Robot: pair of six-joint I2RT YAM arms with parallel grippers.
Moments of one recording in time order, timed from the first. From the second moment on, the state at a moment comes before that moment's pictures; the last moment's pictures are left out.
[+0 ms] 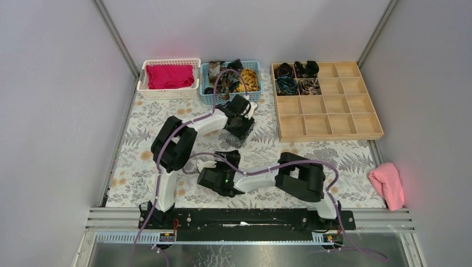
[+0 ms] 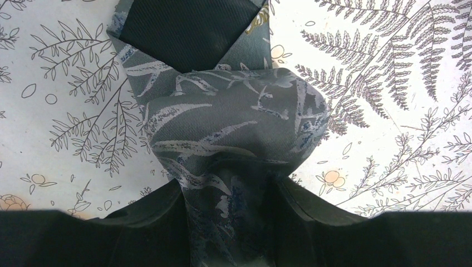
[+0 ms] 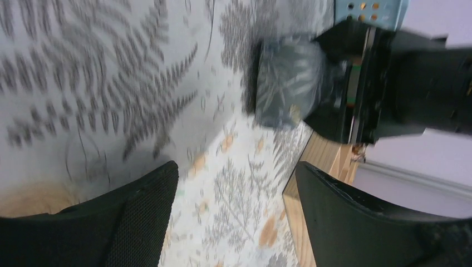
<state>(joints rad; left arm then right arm) -0.59 2.09 1.47 -0.46 0.09 -0.03 1.33 2.03 1.20 -0.25 0.94 -0.29</state>
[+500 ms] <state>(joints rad) -0.59 2.09 1.47 -0.47 0.09 -0.03 1.19 2.24 1.42 -0.17 1.04 -0.49</state>
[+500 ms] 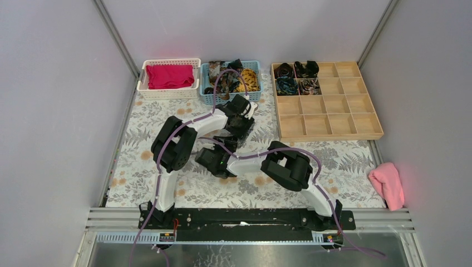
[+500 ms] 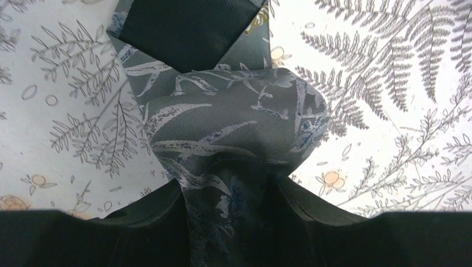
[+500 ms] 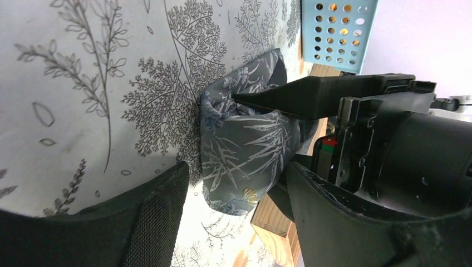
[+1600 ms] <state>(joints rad) -0.58 2.07 1.45 -0.41 0.09 -0.02 1.08 2.38 1.67 -0.41 0.95 -0.42</state>
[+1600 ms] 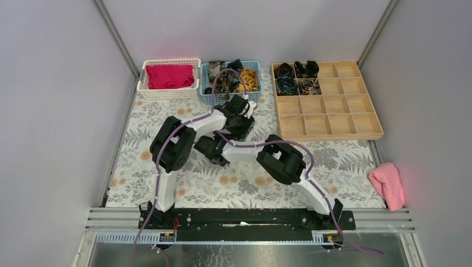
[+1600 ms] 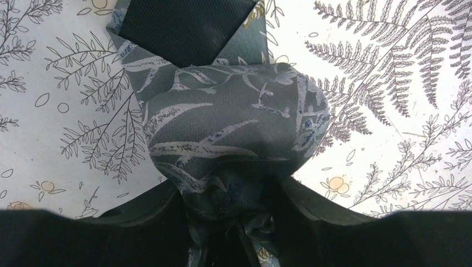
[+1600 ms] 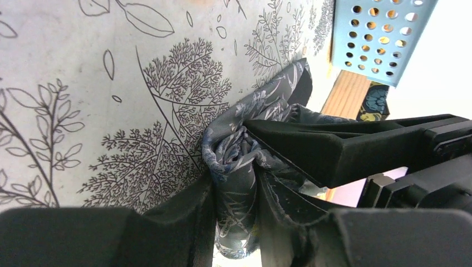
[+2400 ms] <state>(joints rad) -0.48 1.97 1.82 -0.61 -0.09 -0.16 1.01 2.26 1.65 -0.48 0.58 -0.33</state>
